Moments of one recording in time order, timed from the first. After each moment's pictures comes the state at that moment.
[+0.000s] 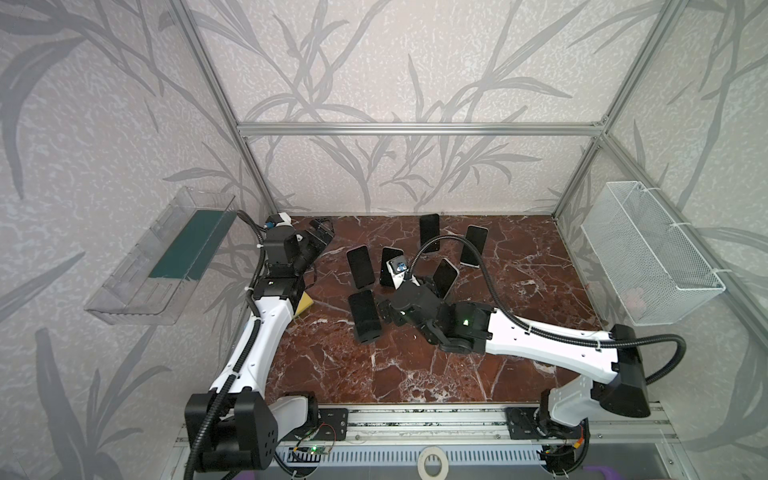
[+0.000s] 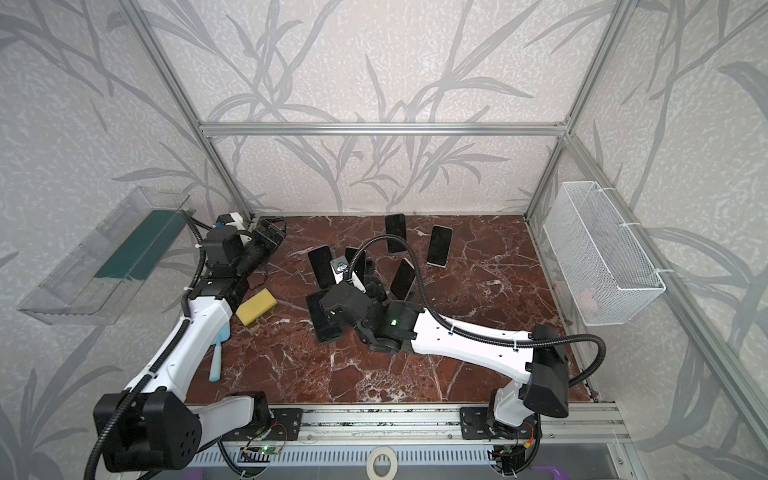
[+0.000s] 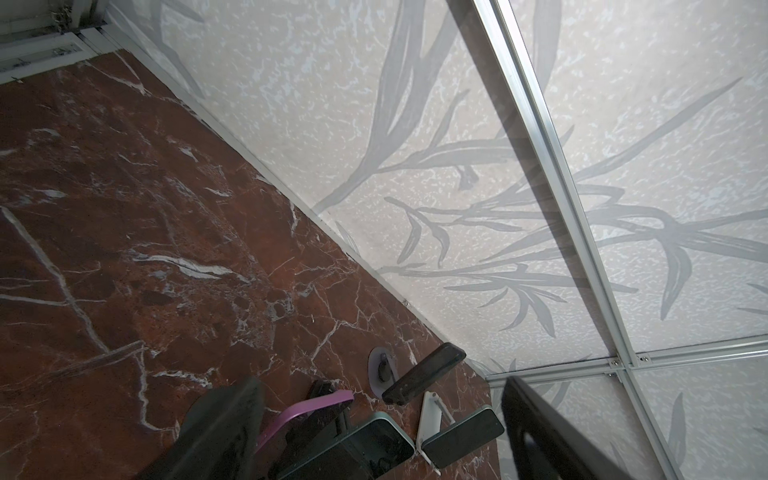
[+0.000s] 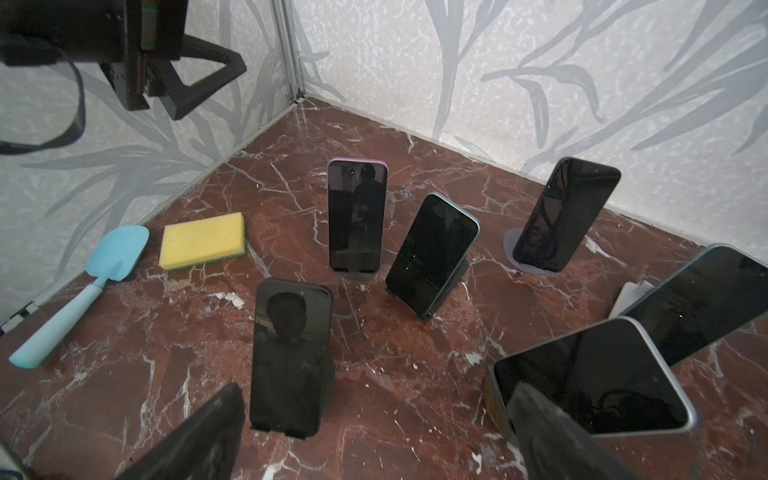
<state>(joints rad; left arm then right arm) 0.05 1.19 0.97 -0.05 0.19 -0.89 1.22 1.59 1.43 -0.44 0.61 0.40</state>
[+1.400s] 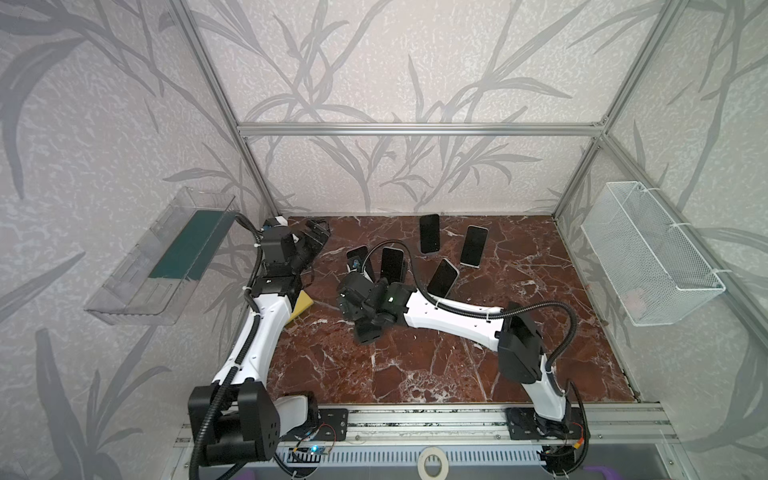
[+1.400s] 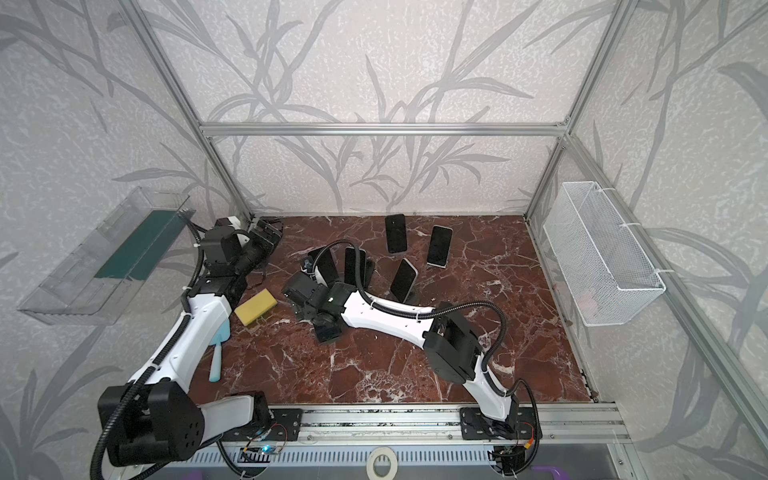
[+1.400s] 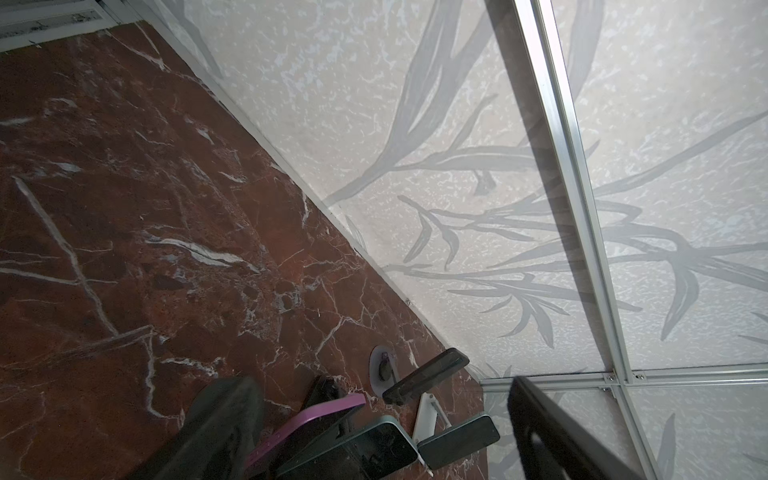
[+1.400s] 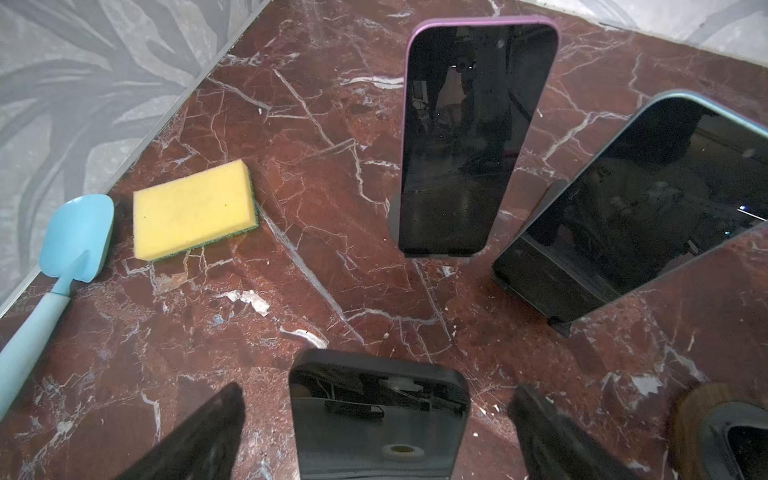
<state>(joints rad) 0.09 1.23 0.97 -0.05 0.24 -0.95 1.15 2.13 1.89 -0.60 0.41 0.56</state>
